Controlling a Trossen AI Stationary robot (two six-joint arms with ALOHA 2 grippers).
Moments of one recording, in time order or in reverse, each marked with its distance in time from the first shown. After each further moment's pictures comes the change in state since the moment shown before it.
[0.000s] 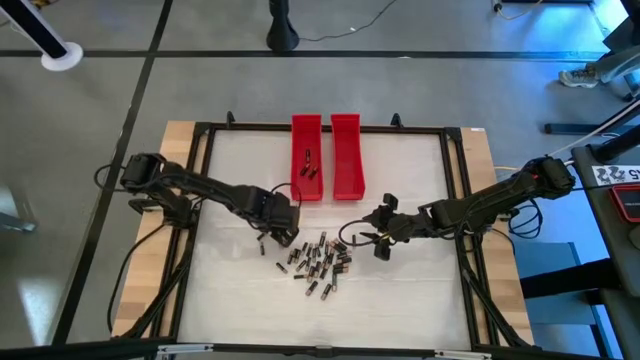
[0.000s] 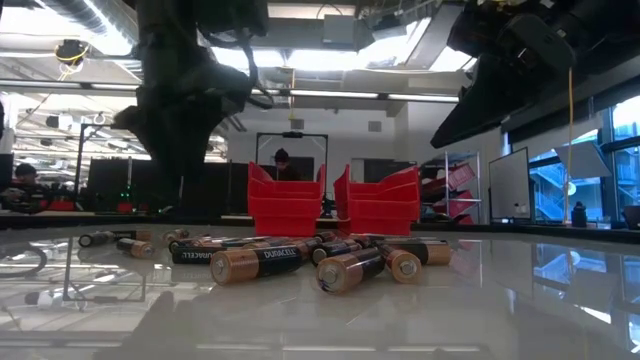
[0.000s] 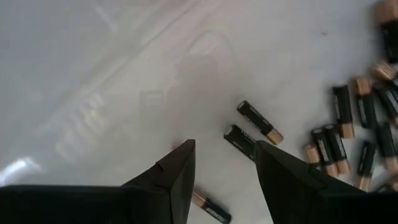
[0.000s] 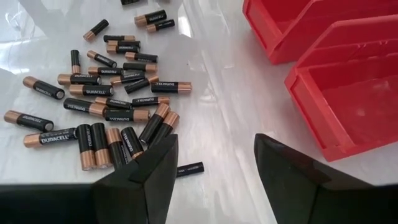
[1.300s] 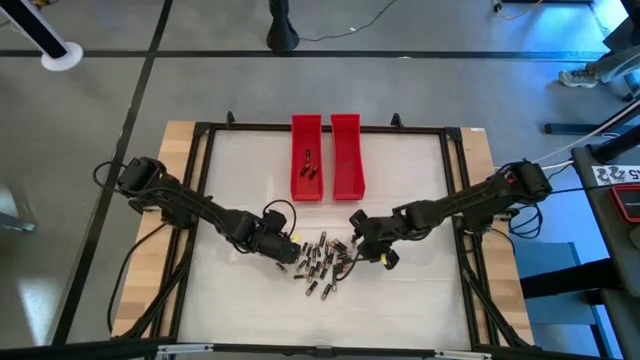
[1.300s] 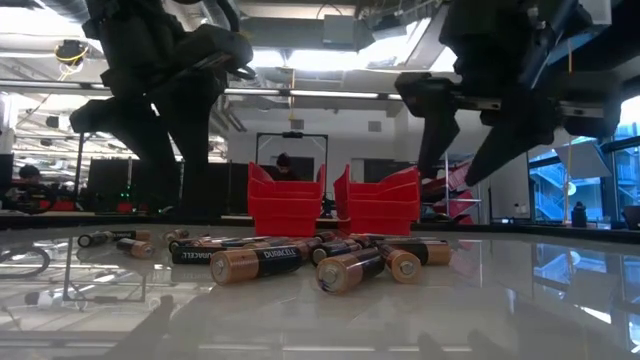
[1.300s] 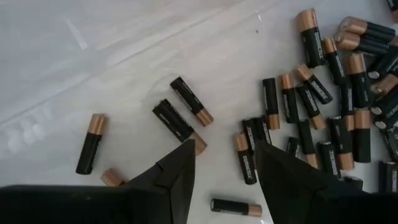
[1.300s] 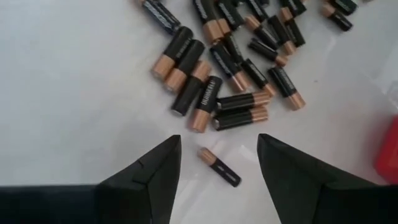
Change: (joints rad) left arm -0.214 0.004 -0.043 0.191 -0.181 -0.344; right arm -0.046 0.246 0.220 -0.194 -0.391 -0.892
